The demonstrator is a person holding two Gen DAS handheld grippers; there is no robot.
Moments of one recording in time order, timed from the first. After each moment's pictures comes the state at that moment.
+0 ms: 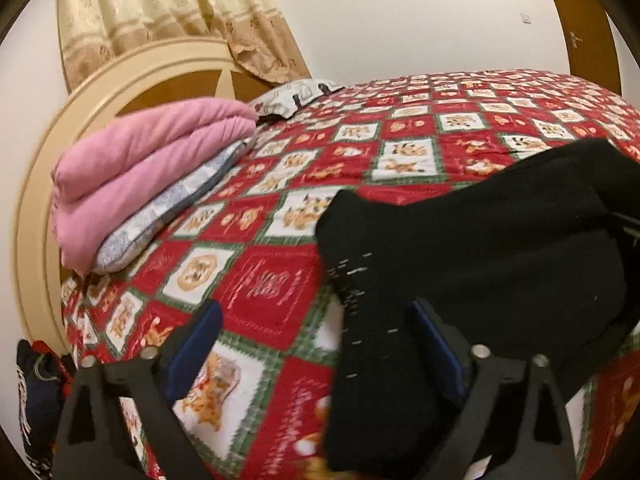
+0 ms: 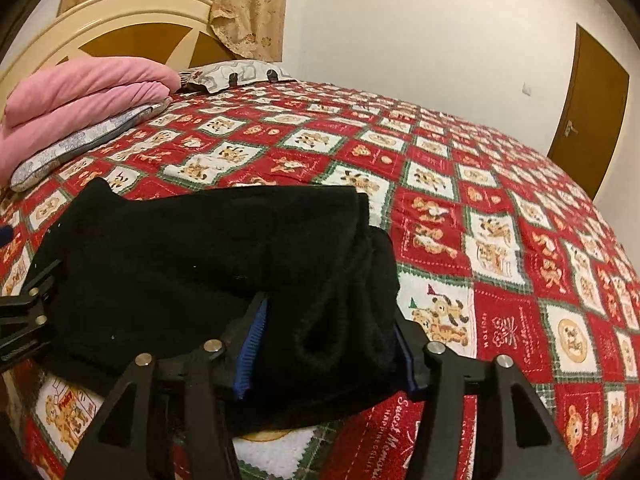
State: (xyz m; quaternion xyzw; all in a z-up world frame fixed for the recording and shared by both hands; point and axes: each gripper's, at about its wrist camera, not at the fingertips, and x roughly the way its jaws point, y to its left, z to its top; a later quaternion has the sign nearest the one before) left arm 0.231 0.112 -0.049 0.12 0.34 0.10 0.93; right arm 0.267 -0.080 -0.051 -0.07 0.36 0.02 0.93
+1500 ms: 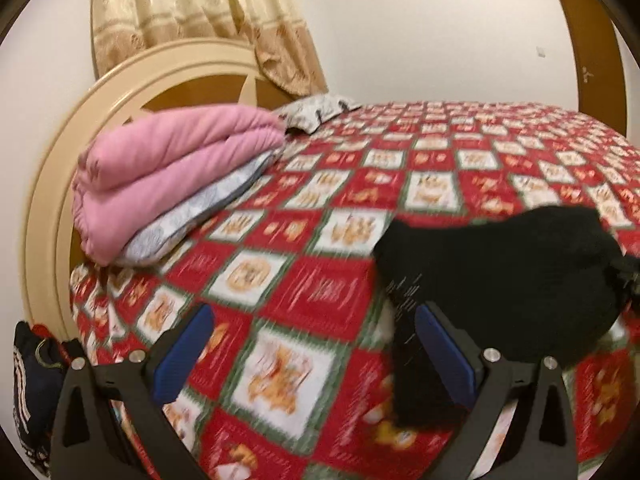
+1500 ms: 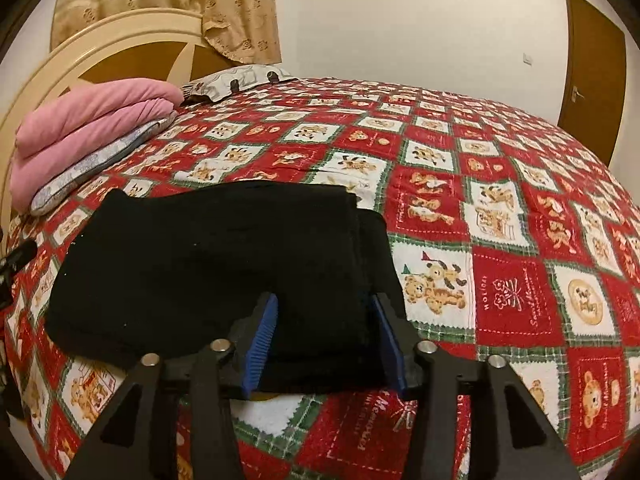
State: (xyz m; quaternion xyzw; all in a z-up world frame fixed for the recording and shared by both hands) left arm 0.205 0.142 -0.008 0.09 0.30 0.10 0.94; right arm 0.246 -0.106 -0.052 0.00 0.37 0.04 0.93
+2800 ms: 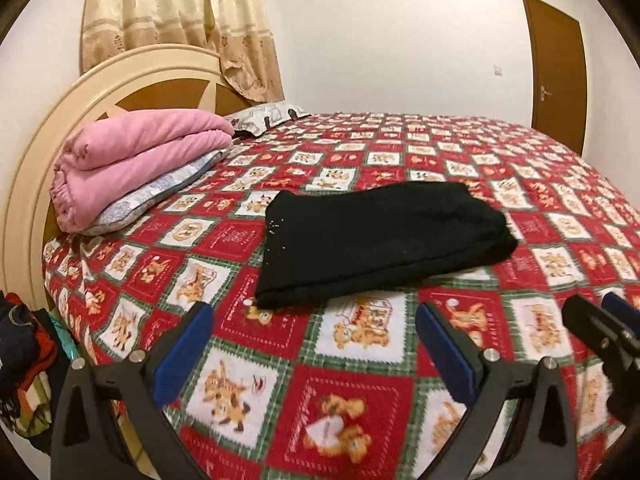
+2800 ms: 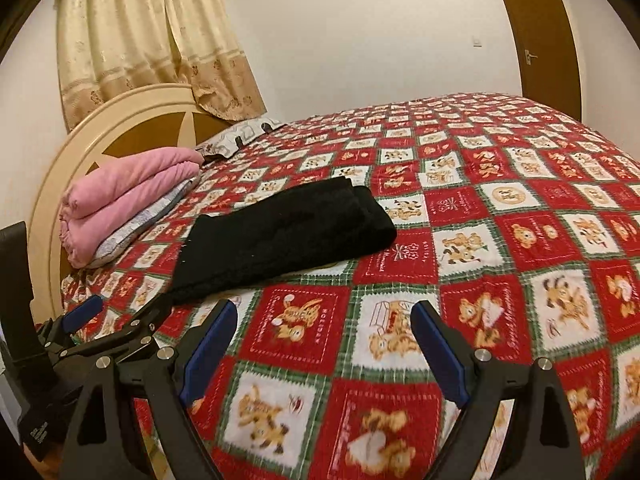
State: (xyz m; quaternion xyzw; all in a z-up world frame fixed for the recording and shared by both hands) left arm 0.090 0.076 -0.002 0.04 0.29 0.02 0.95; right arm 0.051 -0.099 0.001 0.12 0.30 0.03 0.95
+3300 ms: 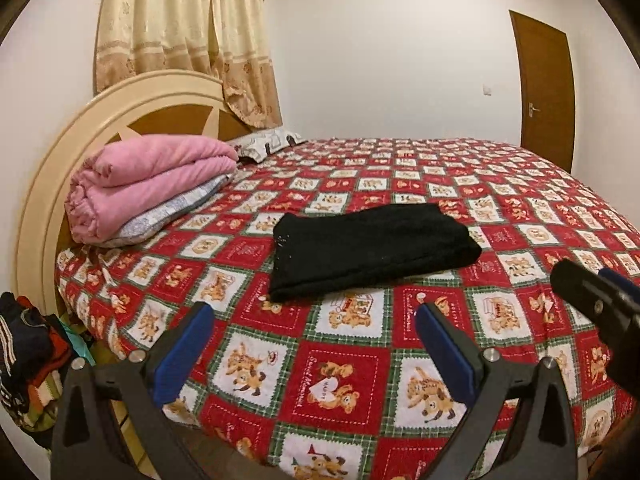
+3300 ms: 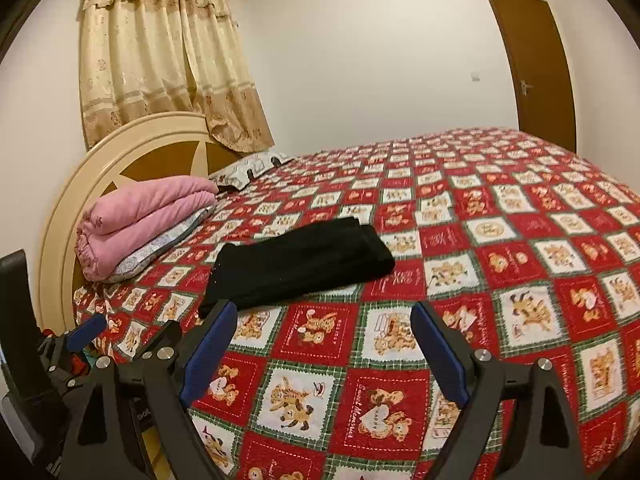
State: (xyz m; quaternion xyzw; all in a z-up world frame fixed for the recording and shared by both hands) left arm 0.026 0.076 0.025 0.05 0.25 0.01 0.97; right arm -0.013 -0.086 0.046 0.11 0.24 0.02 0.97
